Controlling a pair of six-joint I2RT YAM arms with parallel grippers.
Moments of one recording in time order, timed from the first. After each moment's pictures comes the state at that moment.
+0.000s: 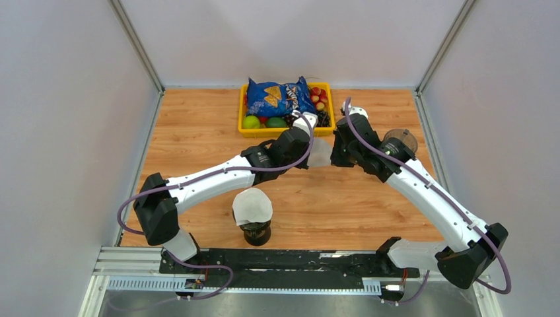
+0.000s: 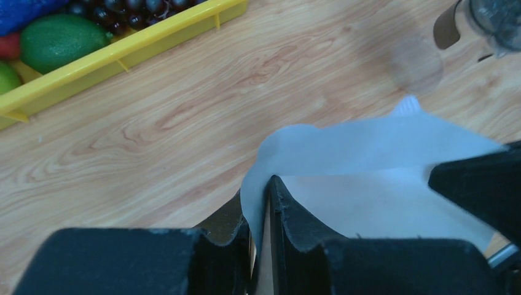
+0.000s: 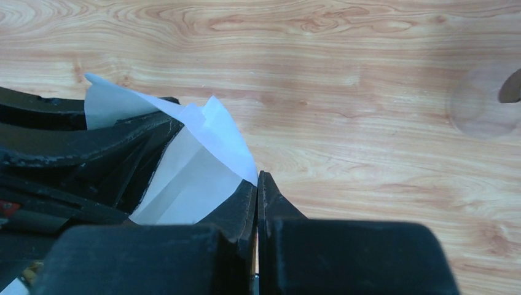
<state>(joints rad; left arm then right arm) -0.99 1.60 1.33 -0.29 -0.34 -0.39 0.66 1.21 1.30 -0.89 0.23 0.58</state>
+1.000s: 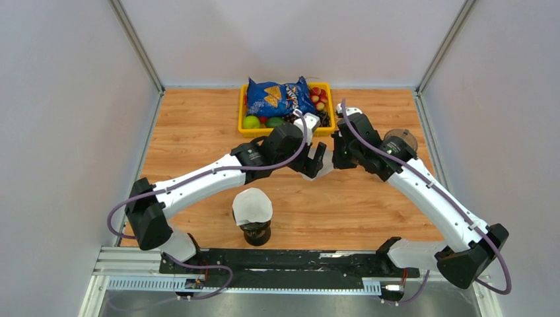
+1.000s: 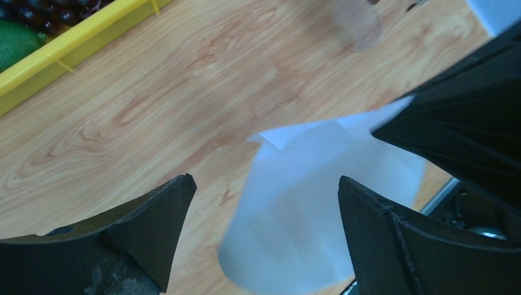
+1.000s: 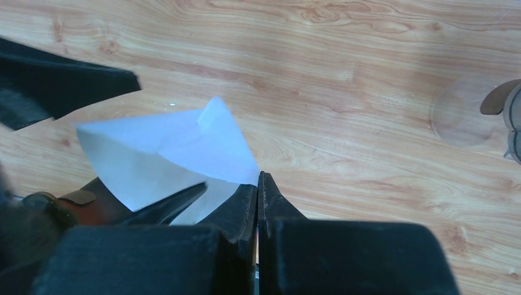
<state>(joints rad) -0.98 1.56 1.35 -0.38 -0.12 -0.31 0.66 1.22 1.34 -0.95 0.19 0.45</state>
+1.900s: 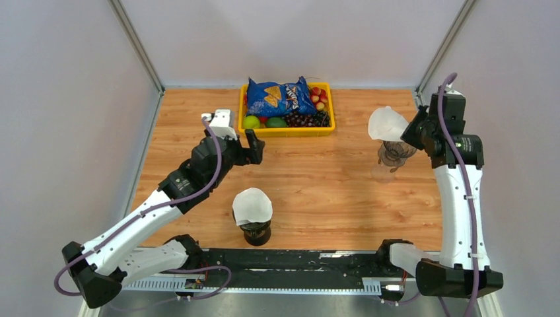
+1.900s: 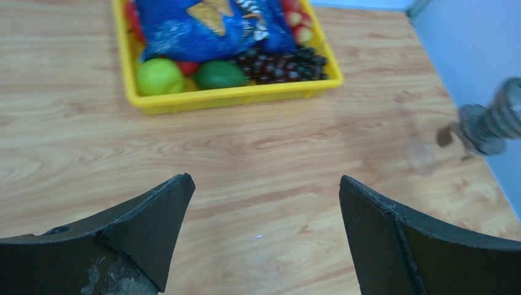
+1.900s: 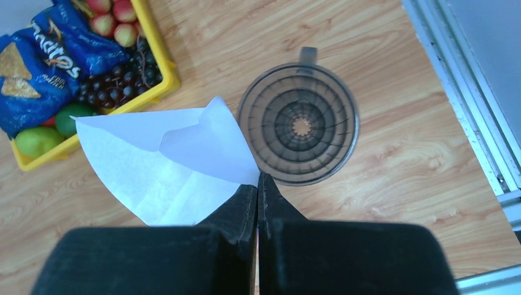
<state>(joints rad) -0.83 0.96 0.98 -0.26 -0.39 -0.40 -0.01 1.13 1.49 -1.02 0.12 0.42</state>
